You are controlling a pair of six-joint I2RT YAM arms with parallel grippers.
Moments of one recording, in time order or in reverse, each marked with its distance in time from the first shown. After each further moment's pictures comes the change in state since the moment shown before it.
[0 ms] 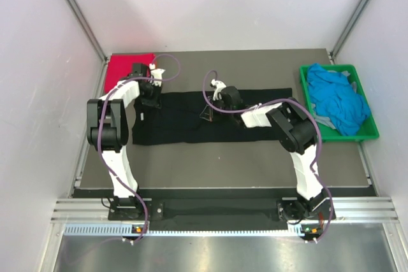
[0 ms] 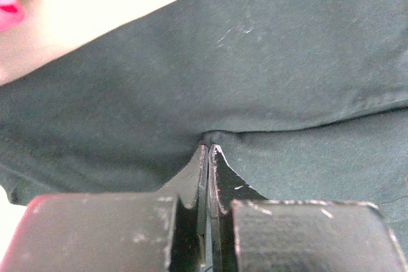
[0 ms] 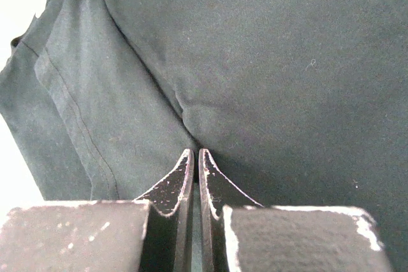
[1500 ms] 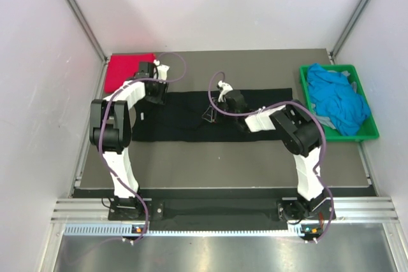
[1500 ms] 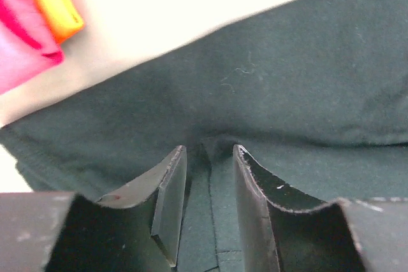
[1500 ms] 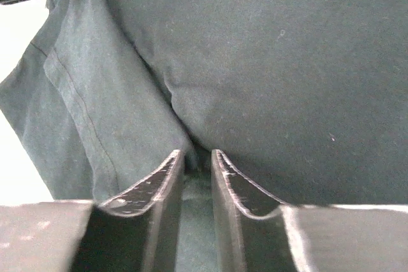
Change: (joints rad) left arm -0.064 -0.014 -0.019 0.109 -0.130 -0.023; right arm -0.003 -0.050 -0.118 0.108 0.065 0.104
